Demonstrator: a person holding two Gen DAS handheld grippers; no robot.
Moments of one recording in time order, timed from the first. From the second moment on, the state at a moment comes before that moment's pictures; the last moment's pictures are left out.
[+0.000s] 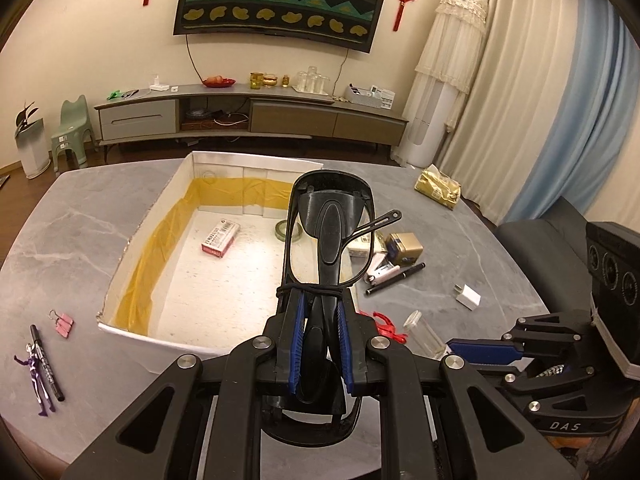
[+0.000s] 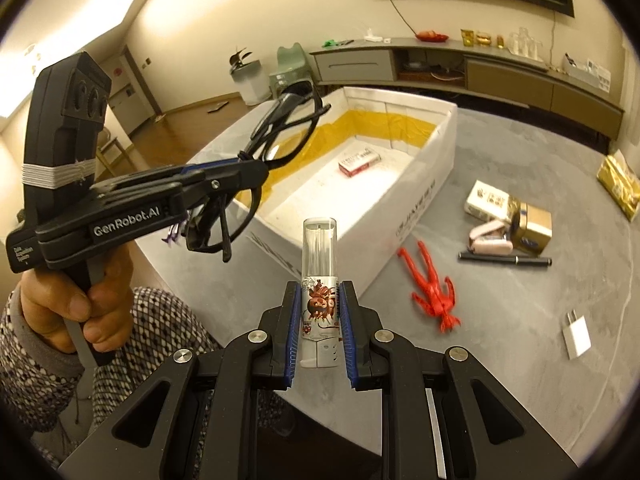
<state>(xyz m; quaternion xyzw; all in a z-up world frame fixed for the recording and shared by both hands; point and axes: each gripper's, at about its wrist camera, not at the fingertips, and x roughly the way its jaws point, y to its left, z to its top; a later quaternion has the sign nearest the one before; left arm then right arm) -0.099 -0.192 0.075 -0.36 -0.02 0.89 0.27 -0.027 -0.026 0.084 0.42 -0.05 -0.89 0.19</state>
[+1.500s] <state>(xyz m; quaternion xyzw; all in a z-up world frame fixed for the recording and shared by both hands) -0.183 -0.218 0.075 -0.38 -0.03 0.89 0.24 -0.132 -0.054 0.106 0.42 0.01 -0.88 0.20</state>
